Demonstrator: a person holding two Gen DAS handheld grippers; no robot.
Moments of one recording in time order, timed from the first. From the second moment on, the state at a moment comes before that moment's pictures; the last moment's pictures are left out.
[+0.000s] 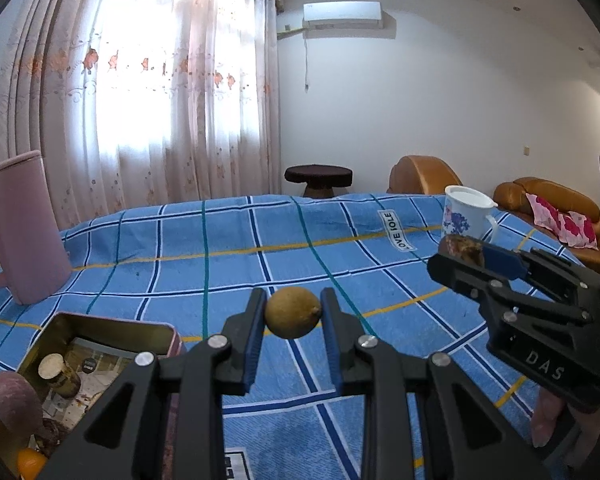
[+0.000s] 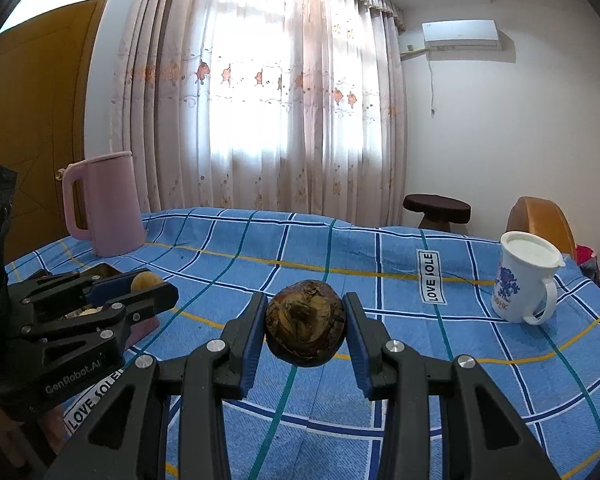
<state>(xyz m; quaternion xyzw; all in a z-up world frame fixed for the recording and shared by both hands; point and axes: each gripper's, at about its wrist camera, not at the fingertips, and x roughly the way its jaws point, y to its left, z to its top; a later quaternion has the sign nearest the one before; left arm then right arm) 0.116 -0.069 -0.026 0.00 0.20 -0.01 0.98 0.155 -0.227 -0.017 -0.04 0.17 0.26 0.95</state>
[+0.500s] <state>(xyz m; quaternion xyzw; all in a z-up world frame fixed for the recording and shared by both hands) 0.106 -0.072 -0.023 0.01 0.17 -0.01 0.98 0.136 -0.229 -0.014 -0.04 0.14 0.25 0.96</state>
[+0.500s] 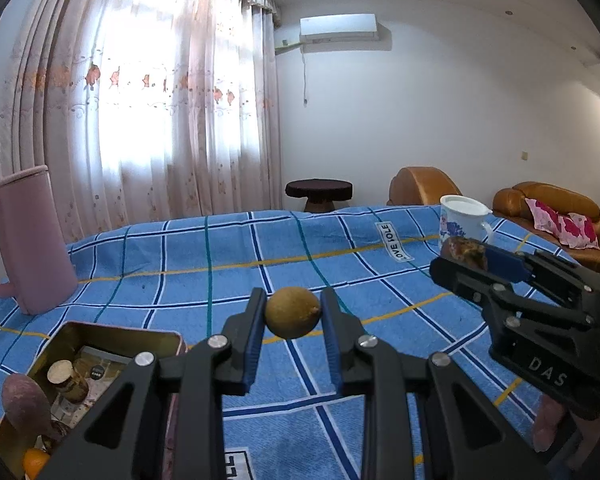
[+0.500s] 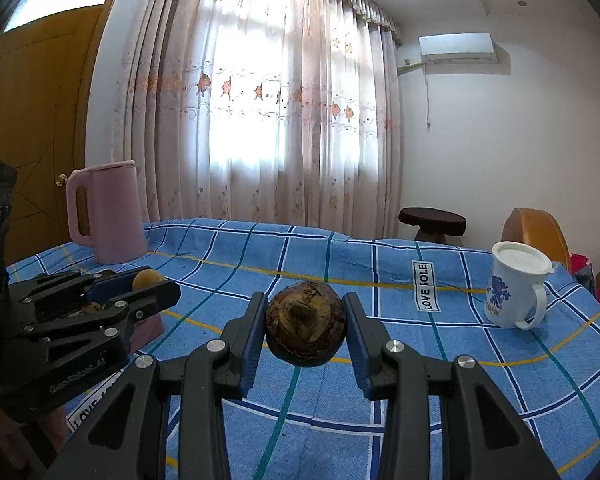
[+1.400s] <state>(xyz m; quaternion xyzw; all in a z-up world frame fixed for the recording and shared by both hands) 0.072 -0.047 -0.025 -0.02 0.18 -0.02 0.98 0.109 -0.213 -0.014 -0.02 0.15 0.29 0.95</state>
